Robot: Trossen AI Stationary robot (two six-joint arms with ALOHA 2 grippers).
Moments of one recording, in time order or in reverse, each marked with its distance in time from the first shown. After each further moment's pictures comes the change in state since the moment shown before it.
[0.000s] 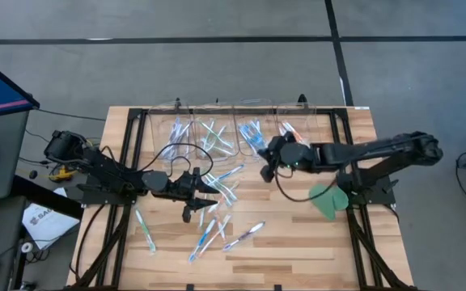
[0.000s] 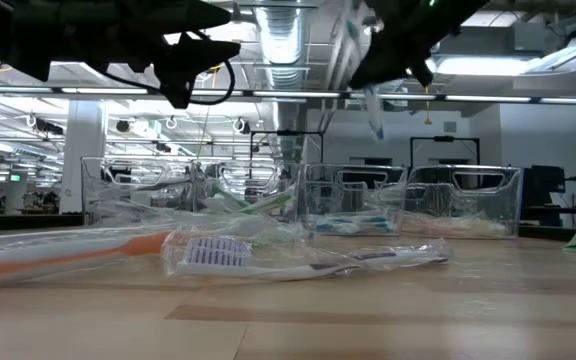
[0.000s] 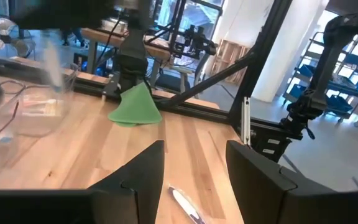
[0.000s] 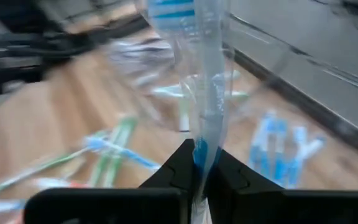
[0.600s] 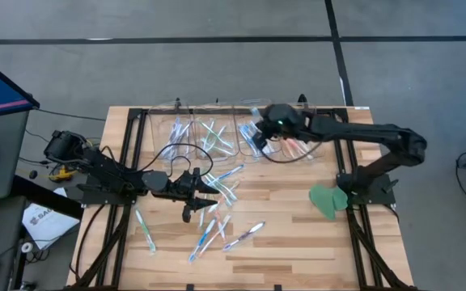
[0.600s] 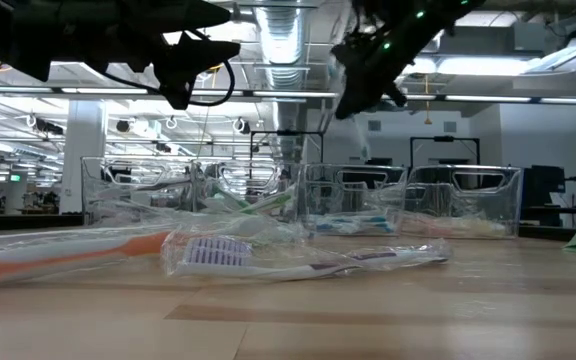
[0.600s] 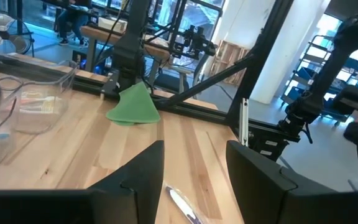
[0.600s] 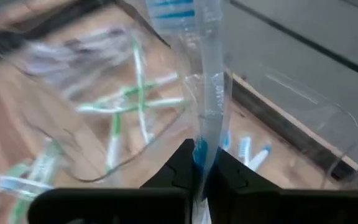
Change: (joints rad) left arm 0.000 0.000 0.000 0.000 0.002 -0.022; right arm -0.347 0.180 0.198 -0.102 -0.217 -0.116
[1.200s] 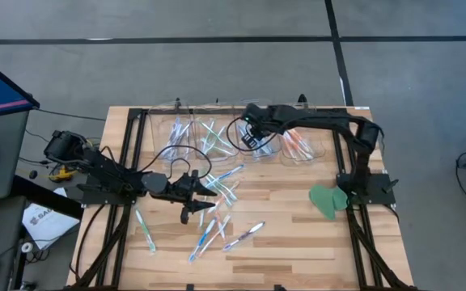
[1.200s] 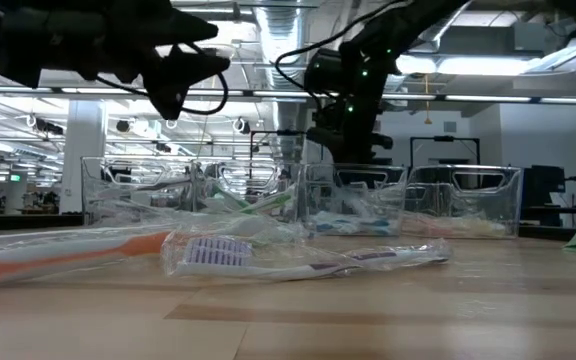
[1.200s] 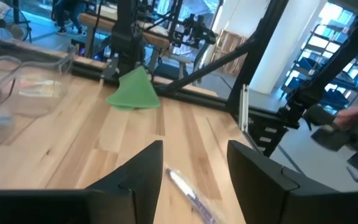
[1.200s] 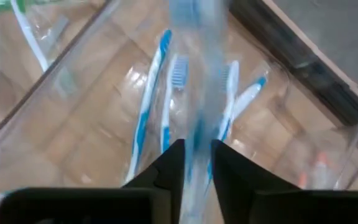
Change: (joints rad) left arm -0.016 0.000 -0.038 -0.002 -0.002 -0.008; right arm -0.080 0.425 0.318 -0.393 0.005 0.053
